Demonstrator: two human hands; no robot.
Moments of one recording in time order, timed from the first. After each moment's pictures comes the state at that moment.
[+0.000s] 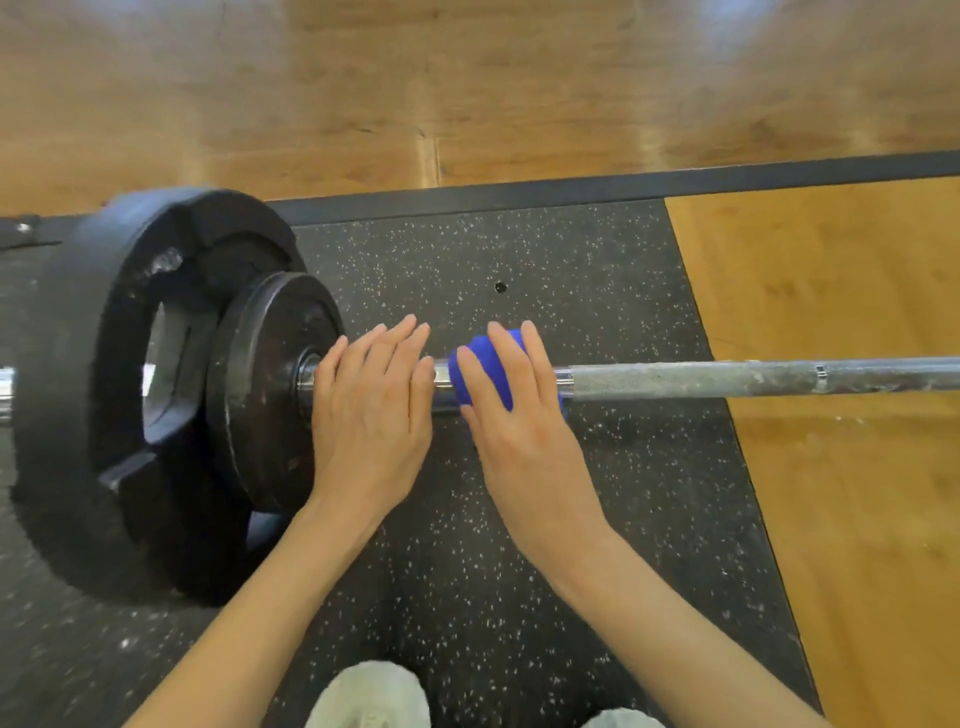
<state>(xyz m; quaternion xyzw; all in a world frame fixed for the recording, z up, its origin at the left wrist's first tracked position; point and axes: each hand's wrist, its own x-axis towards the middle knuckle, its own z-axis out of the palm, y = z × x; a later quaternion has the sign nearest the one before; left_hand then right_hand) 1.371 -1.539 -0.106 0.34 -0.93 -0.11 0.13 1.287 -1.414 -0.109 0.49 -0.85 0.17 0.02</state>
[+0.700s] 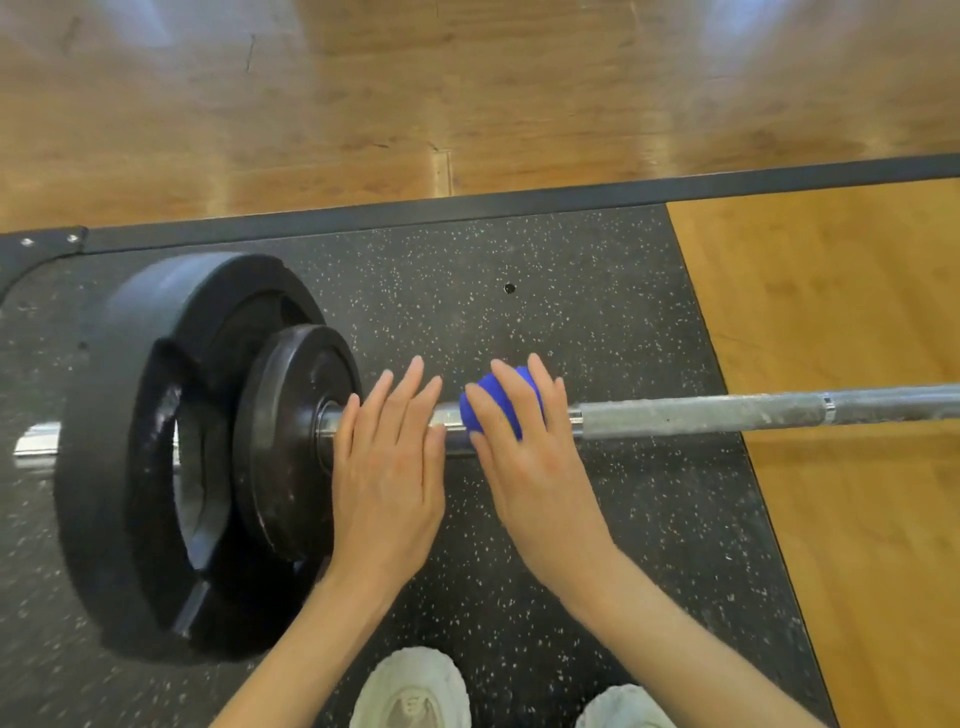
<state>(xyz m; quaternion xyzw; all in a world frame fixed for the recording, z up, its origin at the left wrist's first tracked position) 1.419 -1.490 -0.103 0.34 -0.92 -0.15 0.11 1.314 -1.386 -0.116 0.49 -0.85 0.22 0.01</state>
